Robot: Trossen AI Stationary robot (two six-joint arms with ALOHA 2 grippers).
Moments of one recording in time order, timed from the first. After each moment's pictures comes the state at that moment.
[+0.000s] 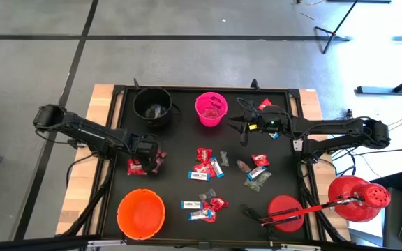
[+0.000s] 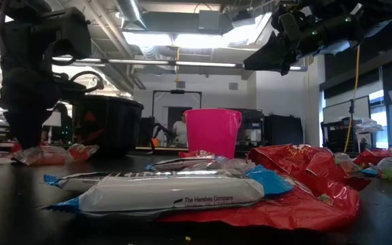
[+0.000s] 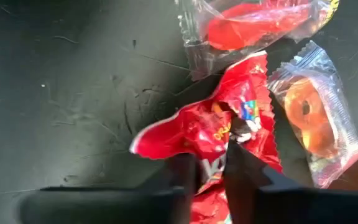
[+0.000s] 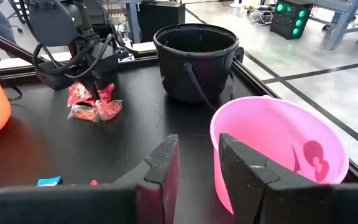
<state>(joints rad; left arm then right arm) -0.11 1.23 0.51 -0.71 -0.10 -0.81 -0.21 1.11 0.59 0.24 0.01 0.02</state>
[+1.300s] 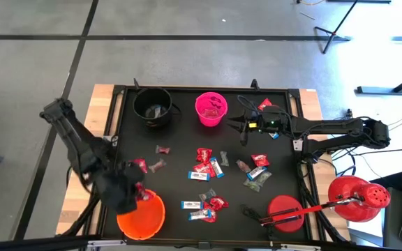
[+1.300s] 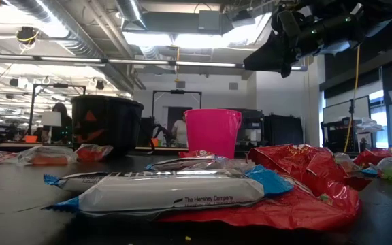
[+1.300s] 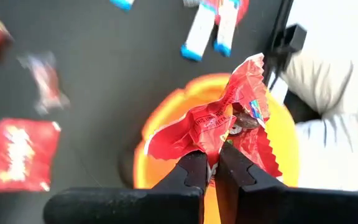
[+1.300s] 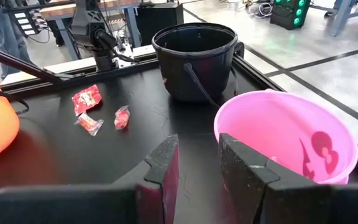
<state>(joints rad) -0.83 1.29 1.26 -1.07 -0.23 -1.24 -0.21 1.11 0.59 0.24 0.01 0.11</state>
